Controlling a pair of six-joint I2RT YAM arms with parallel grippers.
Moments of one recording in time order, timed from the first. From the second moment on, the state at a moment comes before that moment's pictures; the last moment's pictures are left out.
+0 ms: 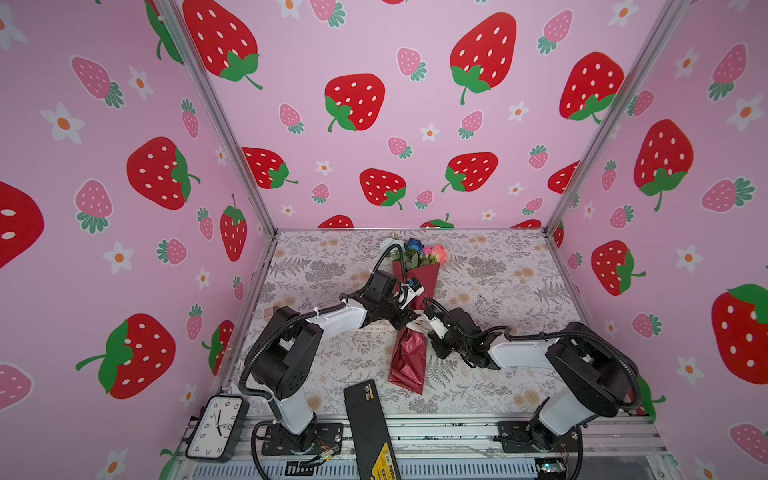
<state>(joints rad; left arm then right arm) -0.57 1.74 0.99 -0.11 0.44 0.18 0.87 1.60 0.58 0.26 -0.04 0.01</state>
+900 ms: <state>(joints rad) -0.61 1.66 0.81 0.19 0.33 0.01 0.81 1.65 0.69 0.27 -0.11 0.45</state>
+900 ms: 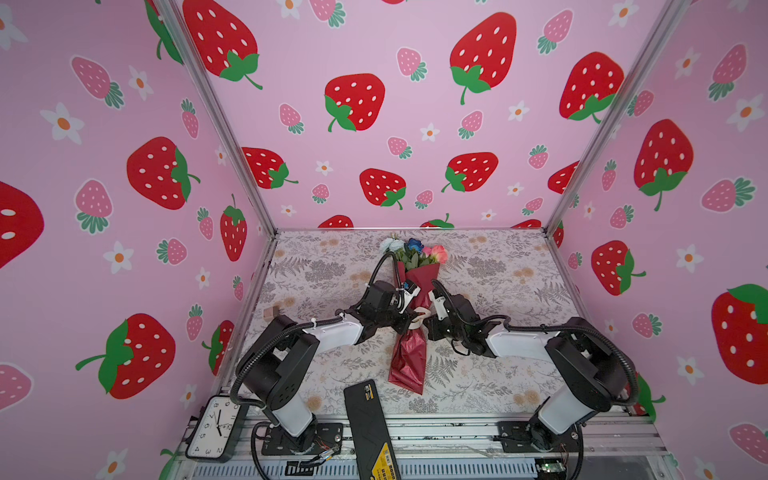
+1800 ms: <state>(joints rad) -0.63 1.66 0.79 0.25 0.25 -0.04 0.81 1.56 0.65 0.34 -0.14 0.59</state>
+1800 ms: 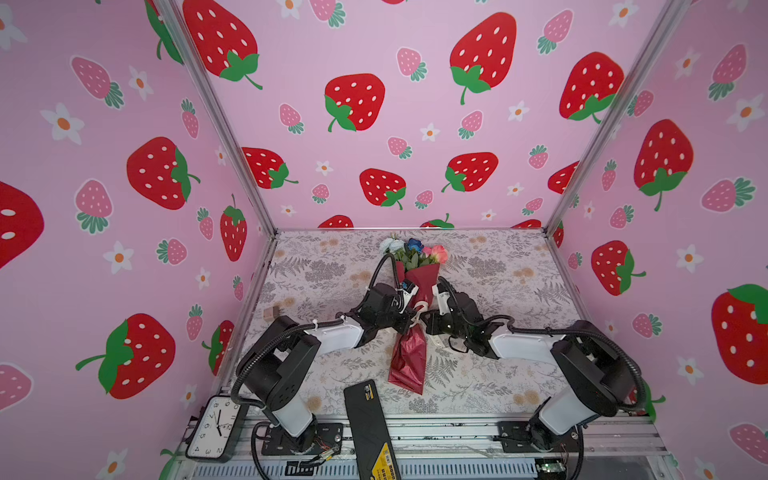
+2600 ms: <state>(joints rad) -0.63 1.64 0.76 0.29 0.20 -0.08 0.81 1.63 0.73 0.35 -0.18 0.58</state>
